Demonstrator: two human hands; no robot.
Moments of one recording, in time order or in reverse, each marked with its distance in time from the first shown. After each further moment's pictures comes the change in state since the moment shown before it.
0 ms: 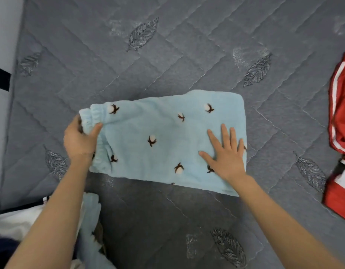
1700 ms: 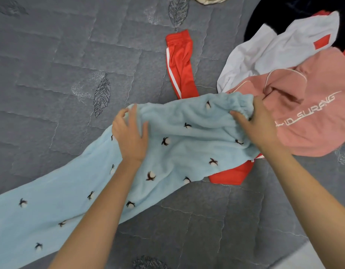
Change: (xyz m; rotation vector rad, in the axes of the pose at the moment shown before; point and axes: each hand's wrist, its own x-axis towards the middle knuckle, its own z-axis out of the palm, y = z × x) left_hand -0.265 0.345 0.301 0.111 -0.328 0.922; right_hand -0.088 0.418 -0.123 0.685 0.624 0.488
